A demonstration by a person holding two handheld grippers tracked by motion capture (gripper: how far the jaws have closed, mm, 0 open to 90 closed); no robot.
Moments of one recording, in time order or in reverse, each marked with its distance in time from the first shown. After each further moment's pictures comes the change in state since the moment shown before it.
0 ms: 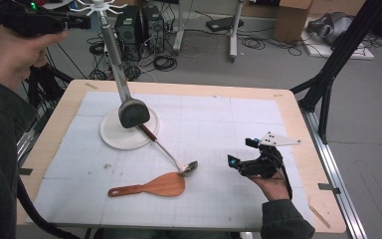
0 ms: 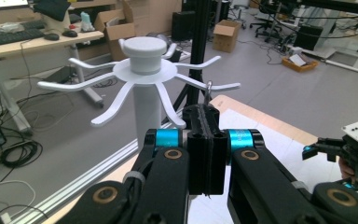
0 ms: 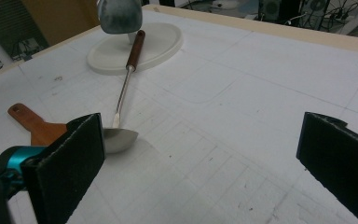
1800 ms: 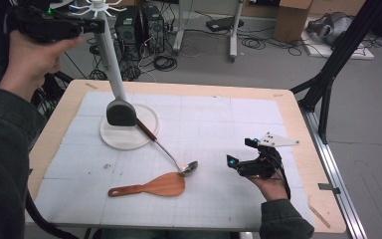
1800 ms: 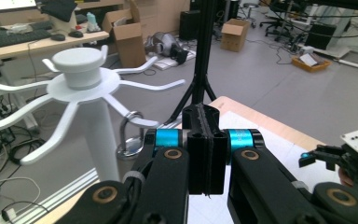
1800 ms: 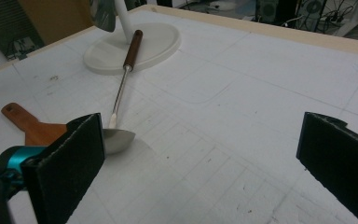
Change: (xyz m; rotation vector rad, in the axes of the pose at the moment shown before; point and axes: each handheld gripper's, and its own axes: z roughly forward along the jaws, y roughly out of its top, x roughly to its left) left arm -0.041 0.005 0.014 0.001 0.049 0.006; right arm 0.002 -0.001 0.002 -0.005 -0.015 -0.012
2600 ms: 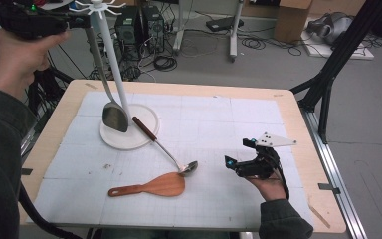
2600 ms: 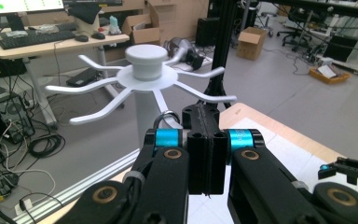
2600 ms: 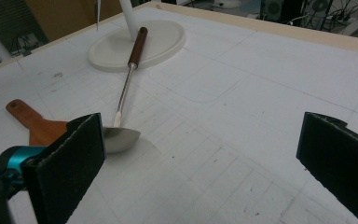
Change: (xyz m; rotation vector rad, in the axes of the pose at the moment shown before) left arm 0.022 -0.004 -0.017 -0.029 0.064 -0.037; right arm 0.003 0.001 0.003 0.012 0.016 -0.003
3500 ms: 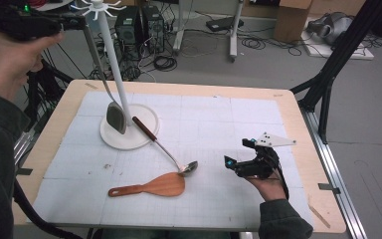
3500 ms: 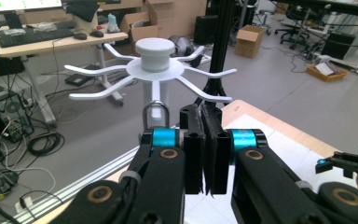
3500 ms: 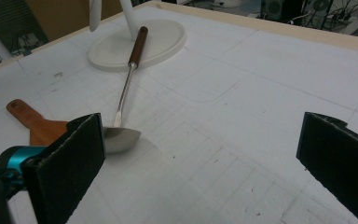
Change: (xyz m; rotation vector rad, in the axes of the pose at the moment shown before) left arm 0.003 -0.005 -0.010 0.002 -0.027 0.004; right arm 0.000 0.000 0.001 0.004 -0.001 0.002
